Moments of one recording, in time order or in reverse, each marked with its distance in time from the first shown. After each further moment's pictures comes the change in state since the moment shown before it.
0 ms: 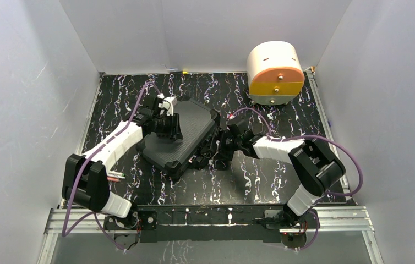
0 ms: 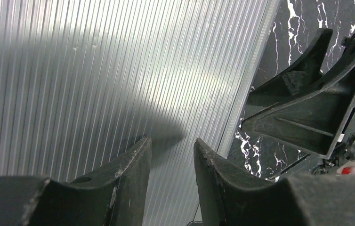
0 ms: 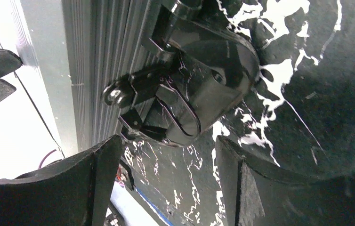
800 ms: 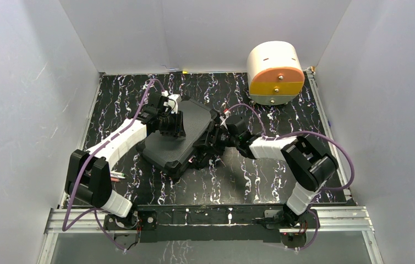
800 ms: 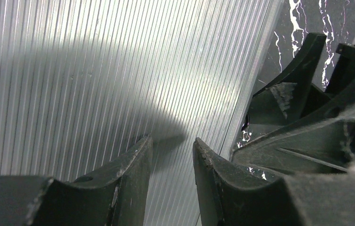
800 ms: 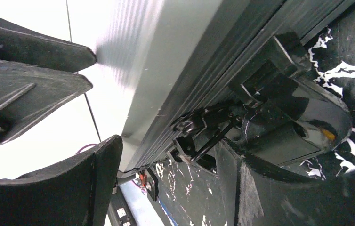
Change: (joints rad) left arm -0.051 0.049 0.045 0.024 -0.080 0.001; right arm 0.021 0.063 -0.005 0.307 -0.059 0.075
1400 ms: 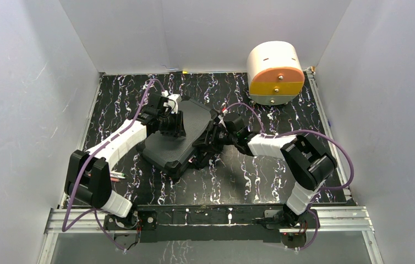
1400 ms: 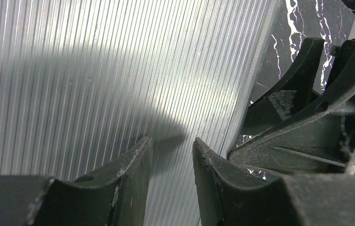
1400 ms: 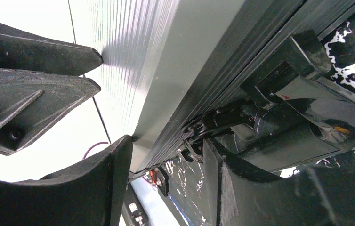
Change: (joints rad) left arm -0.001 -0.006 -0.015 0.030 0.000 0.001; right arm 0.005 0.037 0.055 -0.049 -0.023 0.040
